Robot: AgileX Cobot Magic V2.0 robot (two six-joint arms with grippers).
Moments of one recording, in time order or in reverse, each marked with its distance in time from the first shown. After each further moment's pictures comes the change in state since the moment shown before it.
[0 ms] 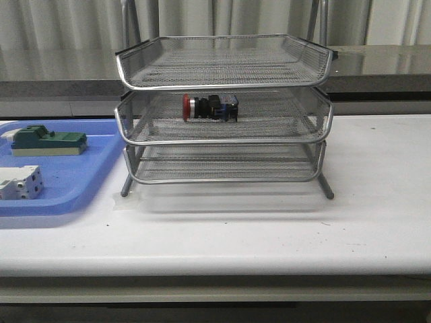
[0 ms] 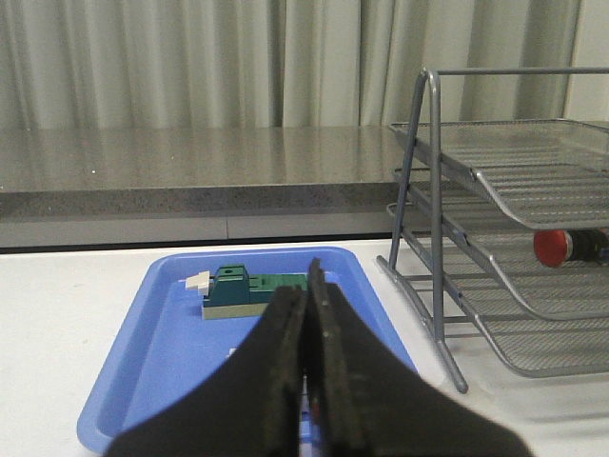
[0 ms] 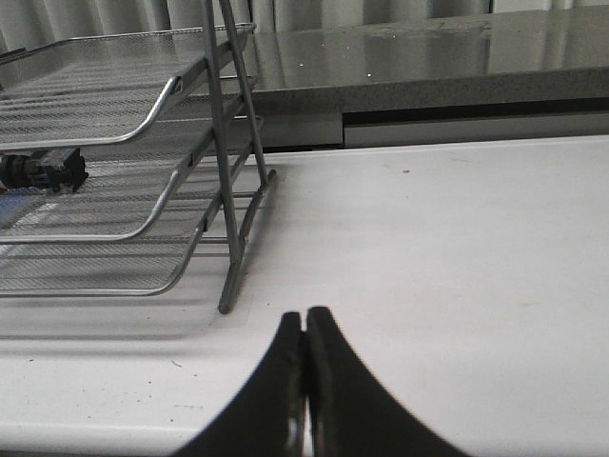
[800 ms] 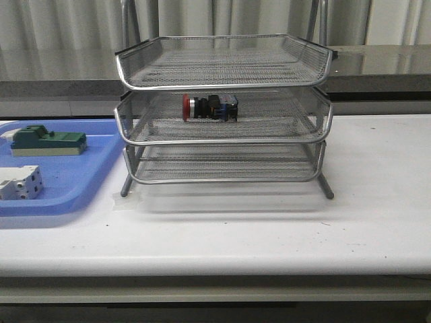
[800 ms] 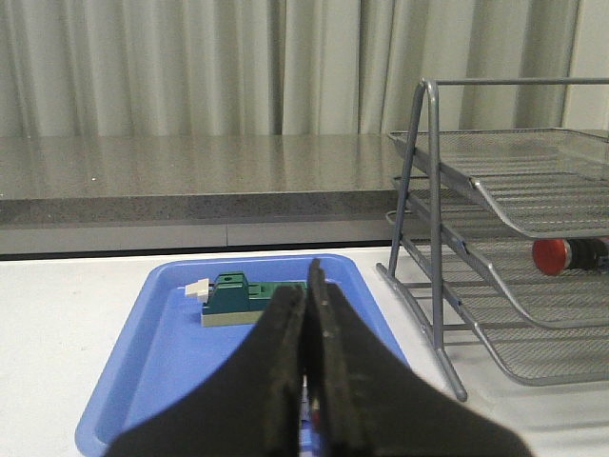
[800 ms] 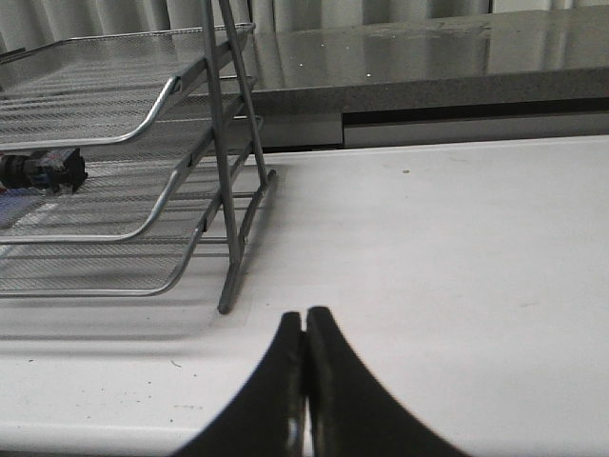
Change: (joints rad) left arm 0.000 0.000 0.000 0.000 -0.012 -0.002; right arm 0.000 0.000 0.000 0.000 0.000 0.000
